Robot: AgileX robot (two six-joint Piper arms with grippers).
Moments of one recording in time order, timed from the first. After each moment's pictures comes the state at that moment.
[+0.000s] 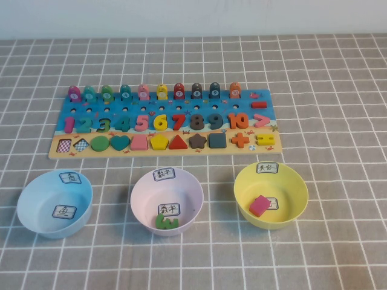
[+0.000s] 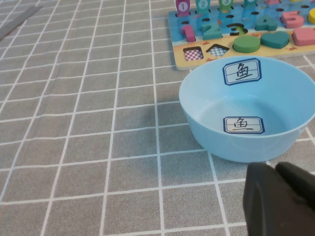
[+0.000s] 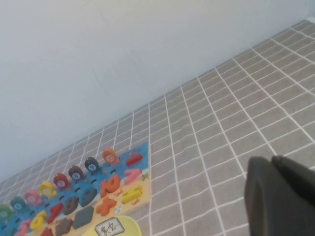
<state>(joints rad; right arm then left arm) -0.01 -0.01 0.03 0.62 0.13 -0.05 -0.06 -0.01 0.03 0.07 0.37 0.01</state>
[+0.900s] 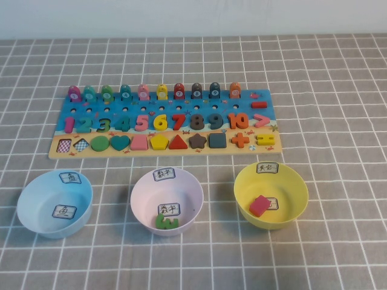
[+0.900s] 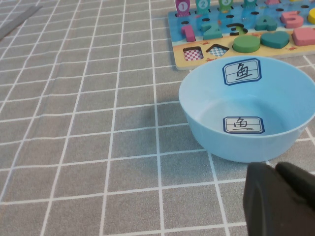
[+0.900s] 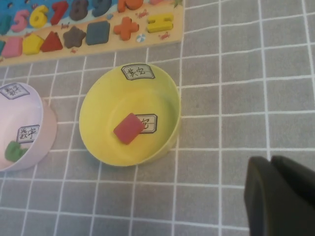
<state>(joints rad) -0.01 0.77 -0.61 0.54 0.74 -0.21 -0.06 -0.01 0.03 0.07 0.37 0.01</state>
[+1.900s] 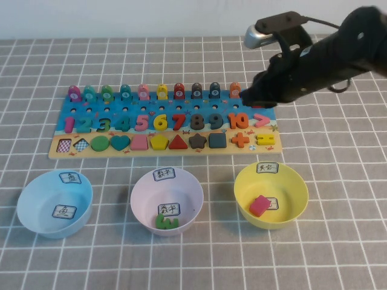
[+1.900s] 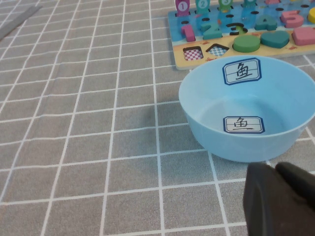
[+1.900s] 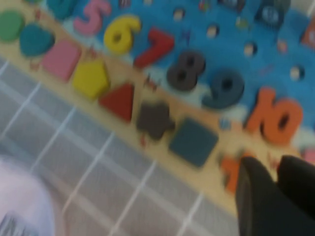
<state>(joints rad) 0.38 1.87 -1.55 0.48 0.68 -0.44 -0.06 -0.01 0.03 0.07 0.37 0.01</state>
